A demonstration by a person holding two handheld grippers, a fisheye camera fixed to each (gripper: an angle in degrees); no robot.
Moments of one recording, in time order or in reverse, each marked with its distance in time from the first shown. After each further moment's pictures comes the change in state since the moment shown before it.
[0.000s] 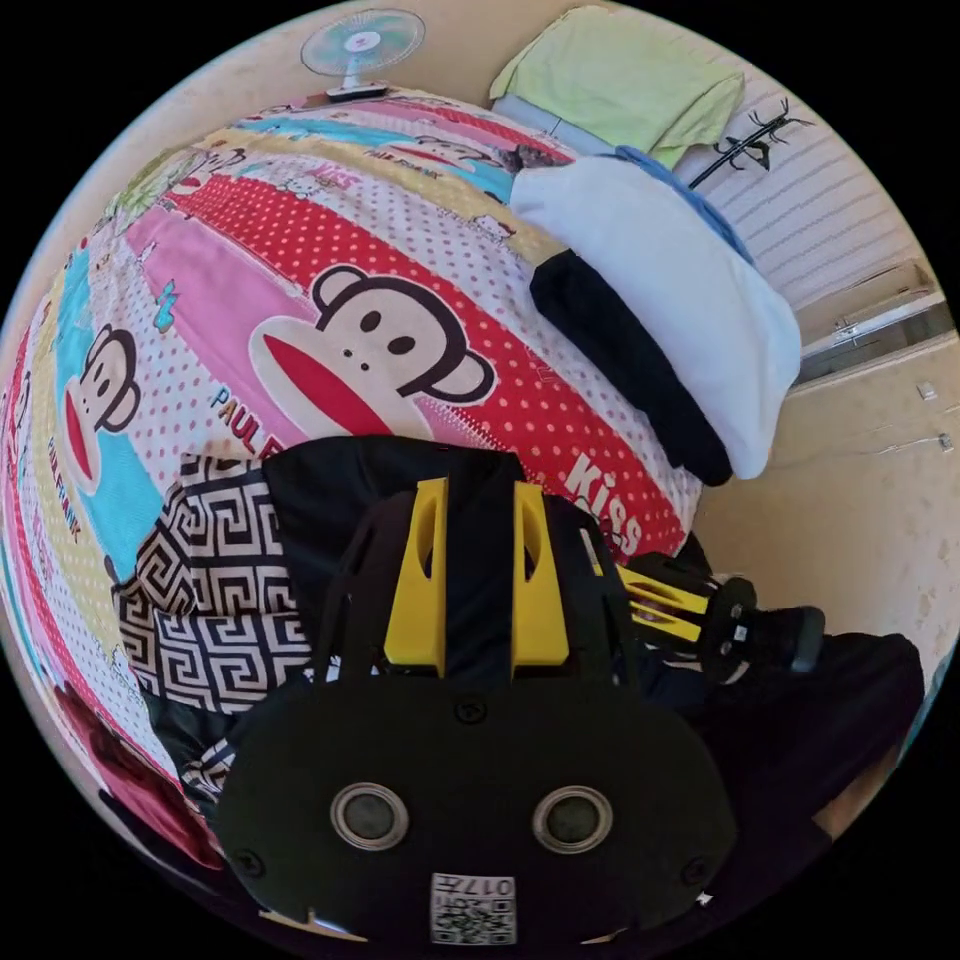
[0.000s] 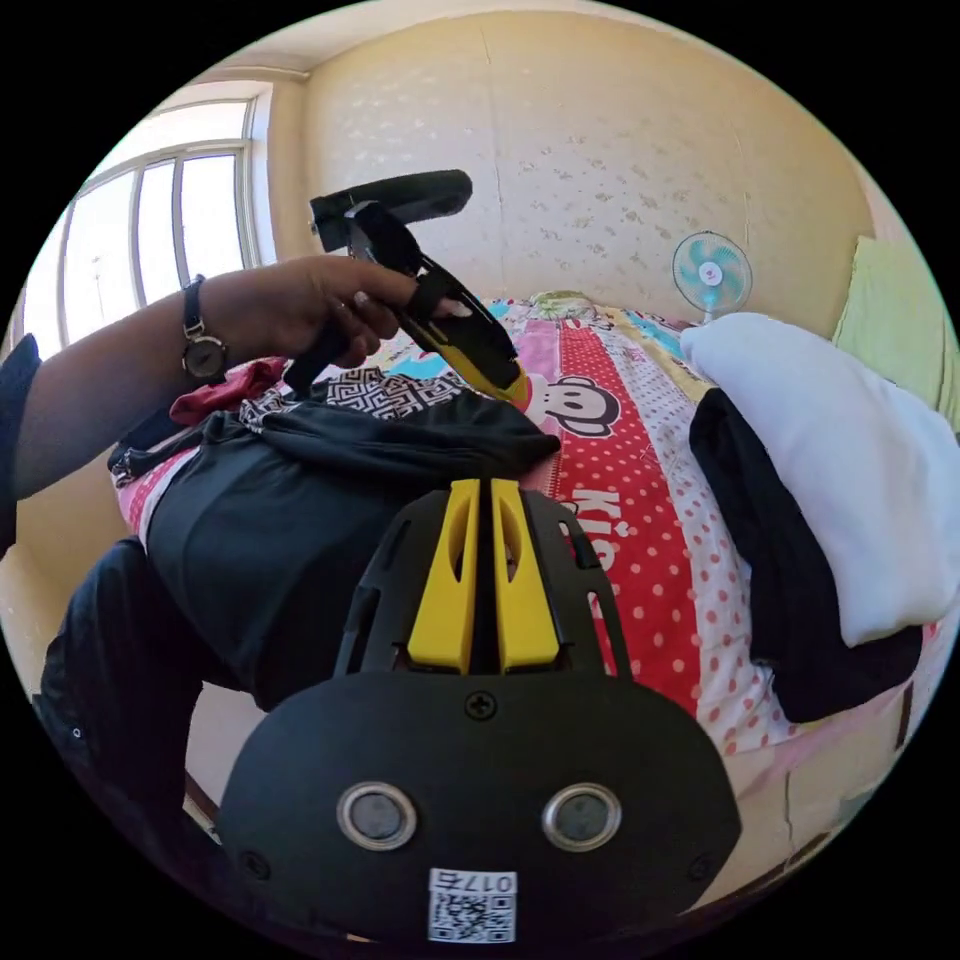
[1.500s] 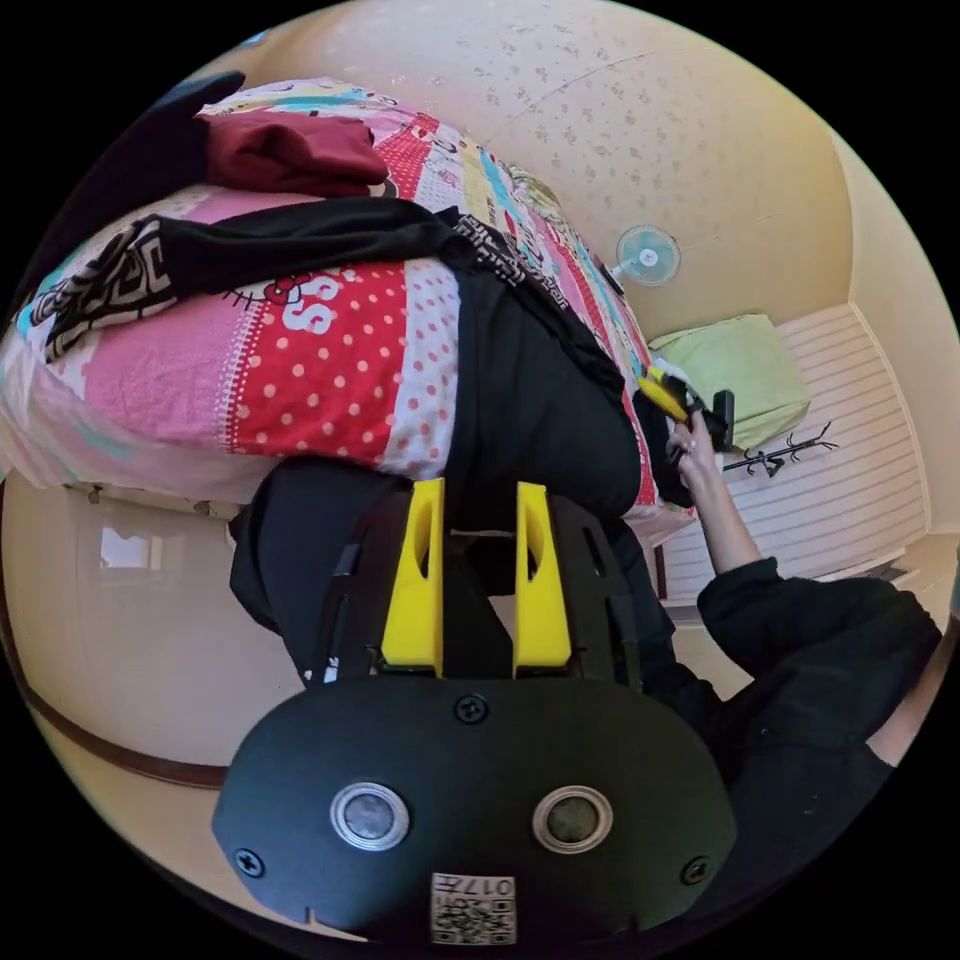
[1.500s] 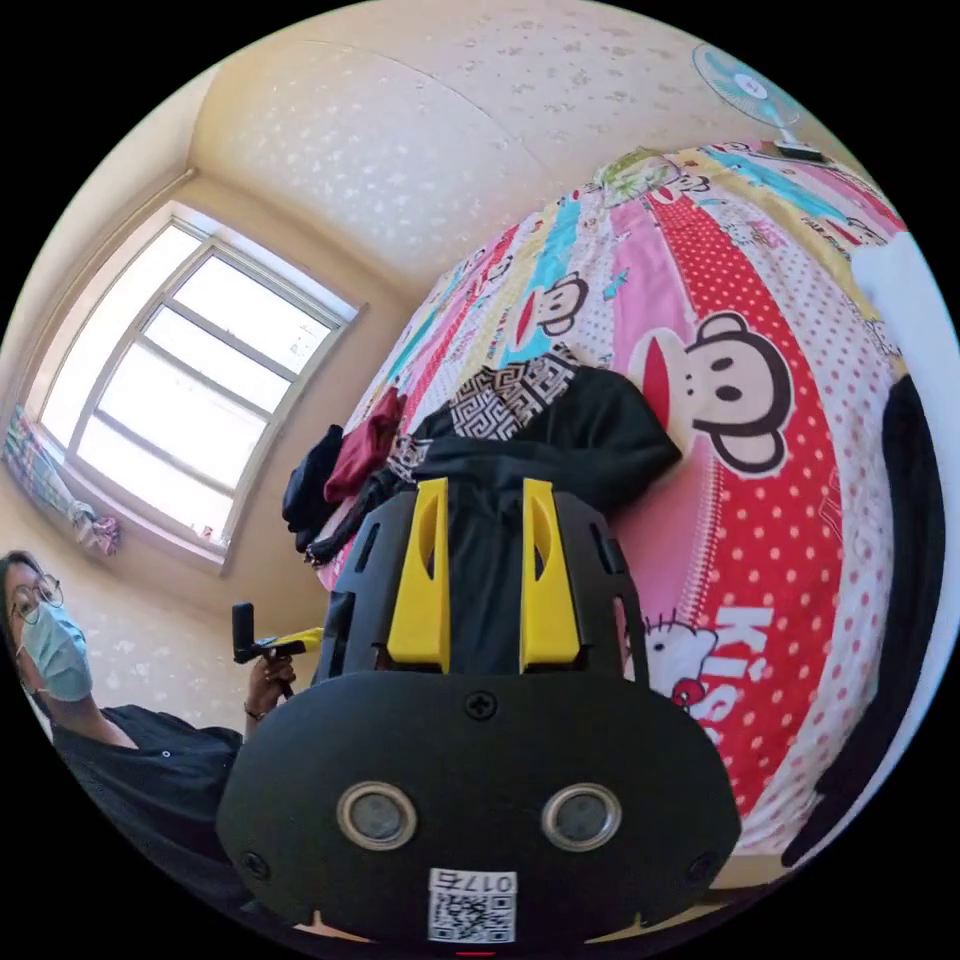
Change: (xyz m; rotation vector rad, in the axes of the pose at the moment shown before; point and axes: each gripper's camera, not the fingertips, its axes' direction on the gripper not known) left arm -0.080 0.558 -0.146 0.586 0.259 -0.740; right arm 0.064 -0.182 -0.013 -0.304 -0.599 0.304
